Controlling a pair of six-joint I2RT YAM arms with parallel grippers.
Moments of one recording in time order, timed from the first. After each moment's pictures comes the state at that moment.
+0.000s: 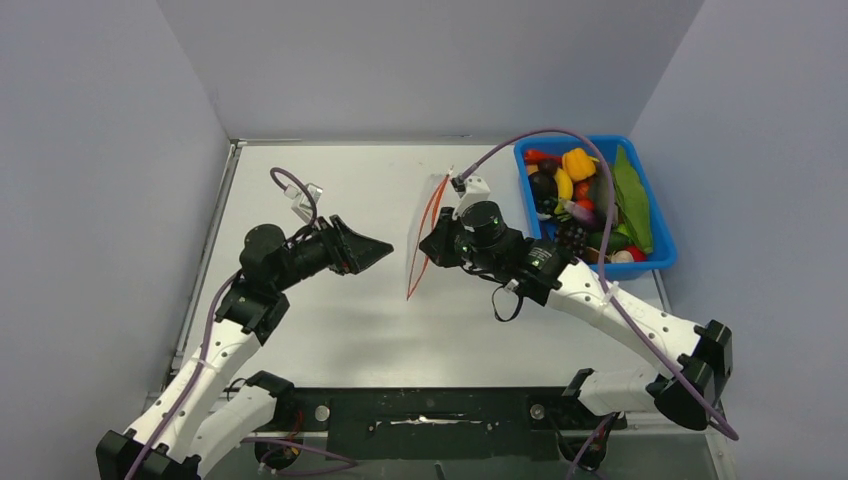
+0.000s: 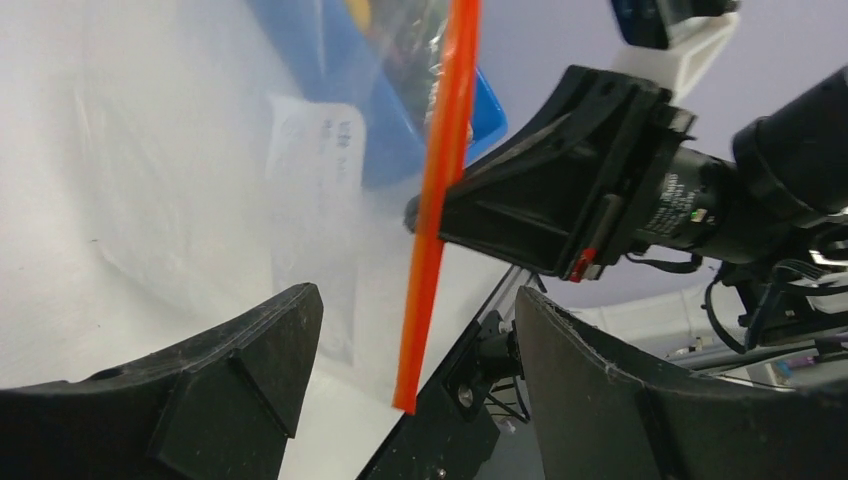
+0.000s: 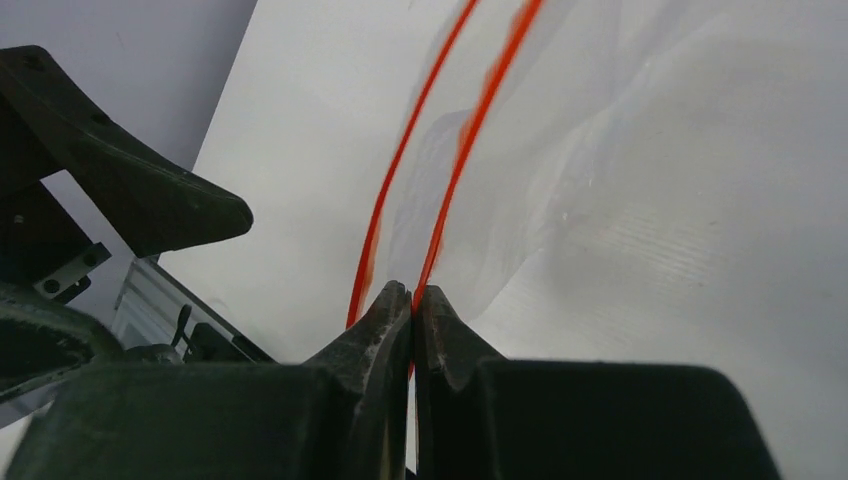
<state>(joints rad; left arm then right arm) -0.39 0.84 0.70 0.04 0.54 -0.83 0.88 1.25 1.17 -0.38 0.14 0.59</state>
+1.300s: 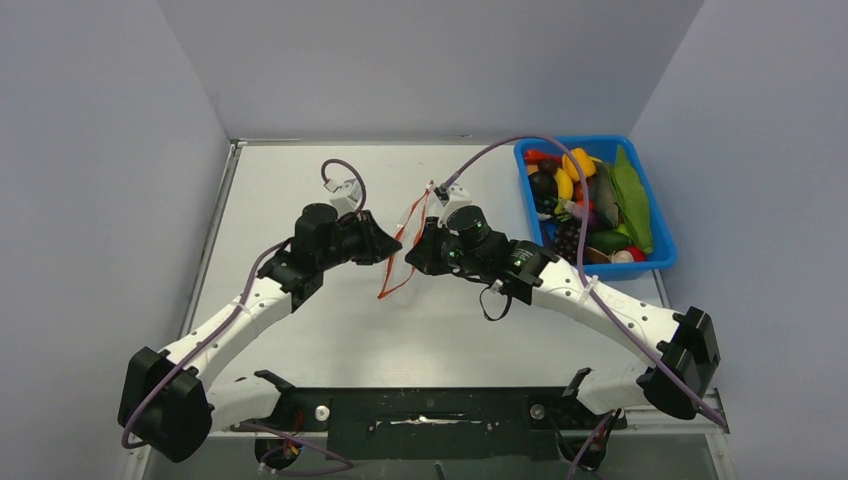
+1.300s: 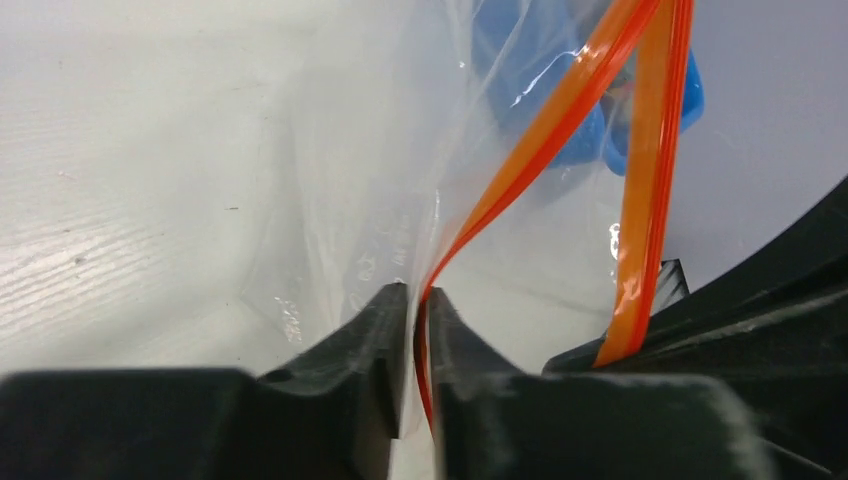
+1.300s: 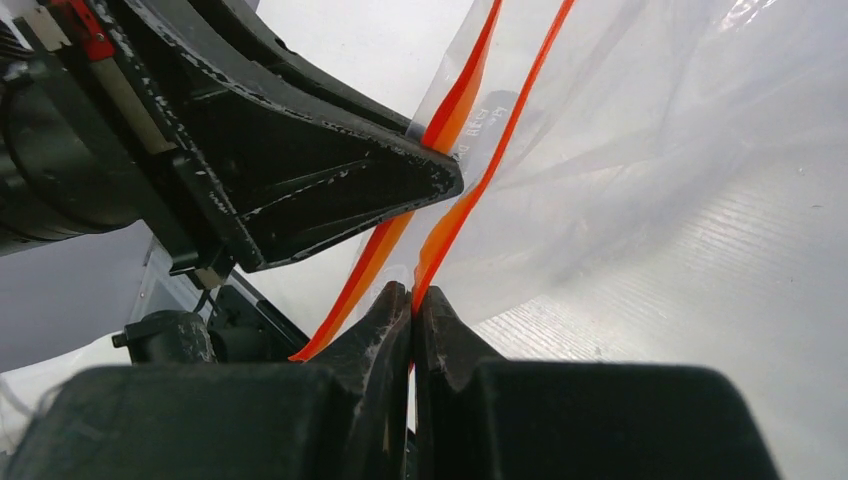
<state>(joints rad) -0.51 1.16 0.80 -0.02 0.30 -0.66 0.90 1.34 1.14 -0.32 0.03 0.67</state>
